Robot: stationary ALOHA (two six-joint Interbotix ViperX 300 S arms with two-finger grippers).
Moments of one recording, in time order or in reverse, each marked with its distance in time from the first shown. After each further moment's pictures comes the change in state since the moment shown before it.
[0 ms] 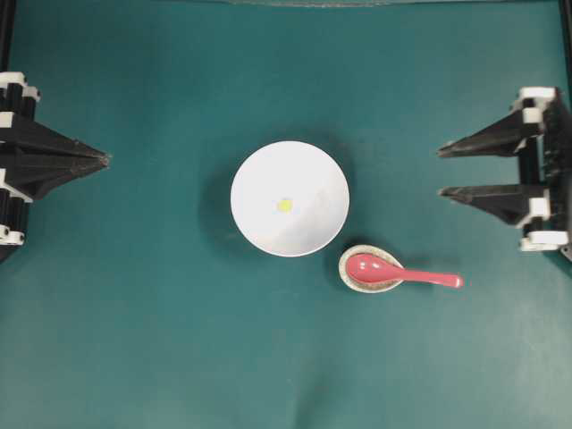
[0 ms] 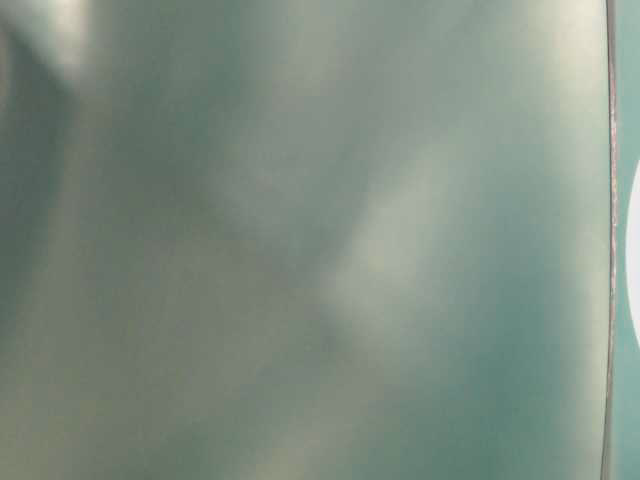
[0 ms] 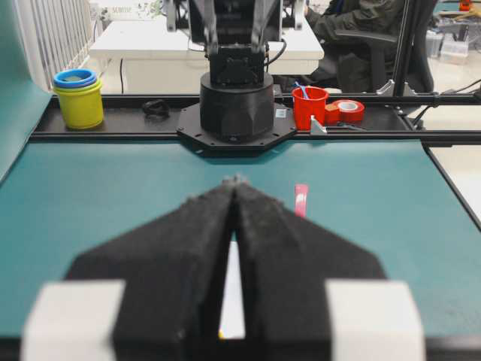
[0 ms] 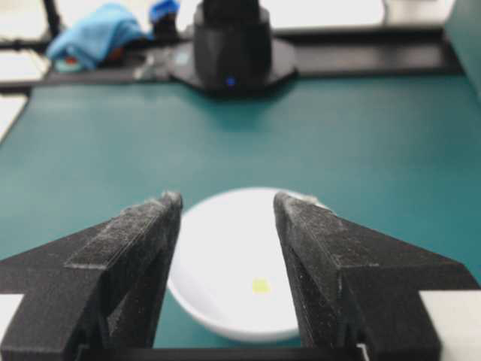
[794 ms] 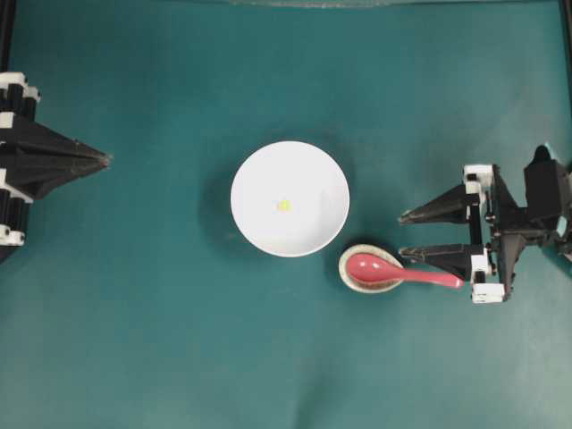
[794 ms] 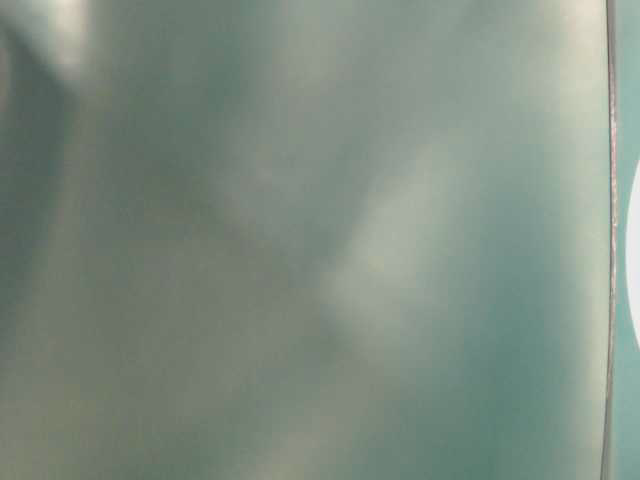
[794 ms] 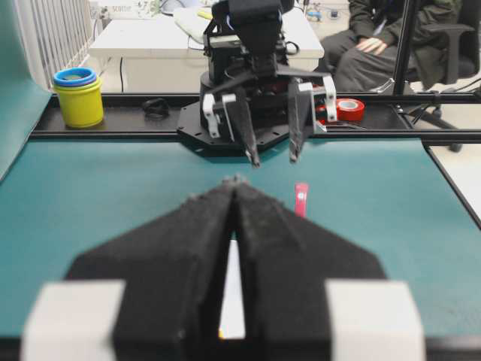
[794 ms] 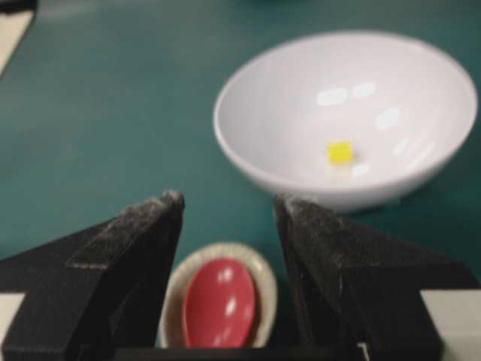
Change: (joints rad) left arm 0.000 0.002 0.000 0.000 0.003 0.002; right arm 0.341 0.555 0.114 0.371 -0.607 0.003
